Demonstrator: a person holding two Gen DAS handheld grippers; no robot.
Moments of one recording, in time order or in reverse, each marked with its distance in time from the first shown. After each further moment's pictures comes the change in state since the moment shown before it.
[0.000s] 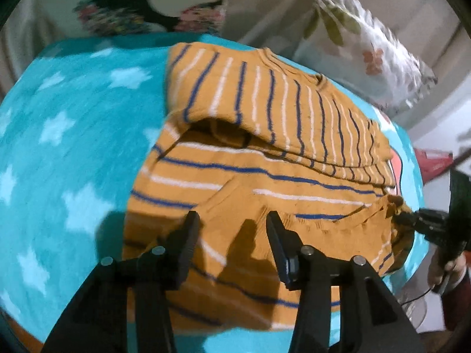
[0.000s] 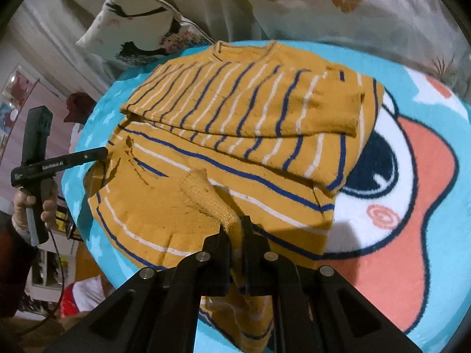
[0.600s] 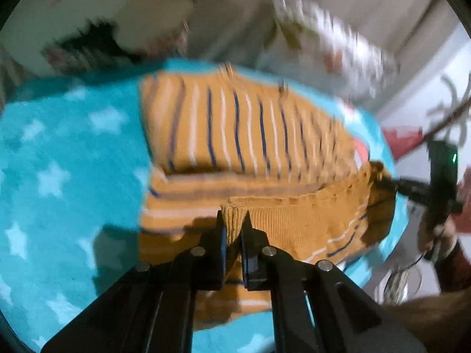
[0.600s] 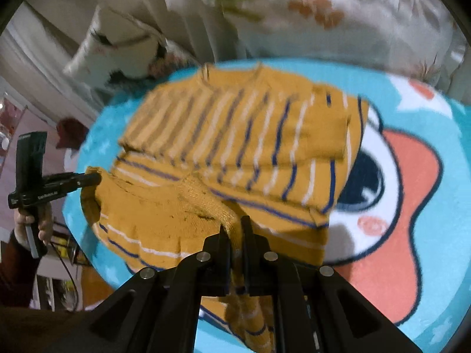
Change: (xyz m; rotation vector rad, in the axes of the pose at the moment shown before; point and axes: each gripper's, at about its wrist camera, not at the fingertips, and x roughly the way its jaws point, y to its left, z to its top) left arm -0.056 0.010 0.038 0.104 -0.018 -0.135; right arm -0.032 0.012 0.032 0.093 -0.075 -0.036
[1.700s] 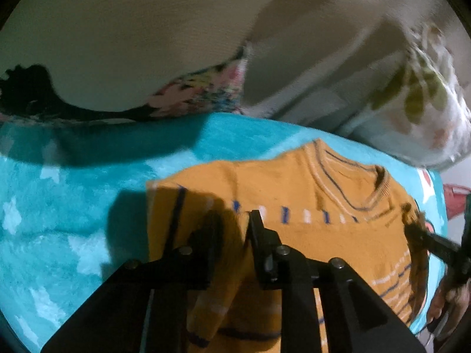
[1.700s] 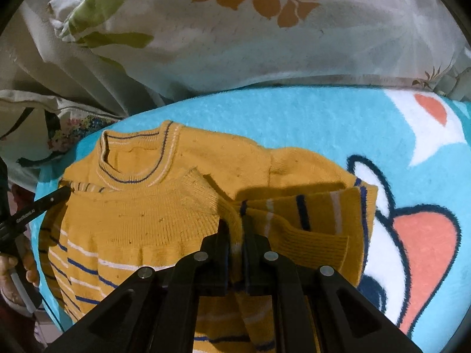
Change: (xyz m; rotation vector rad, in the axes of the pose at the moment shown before) left arm 0.141 0.054 0.134 -0.133 0.008 0.231; right arm 0.117 -0.067 0.120 0.241 0.017 -0.192
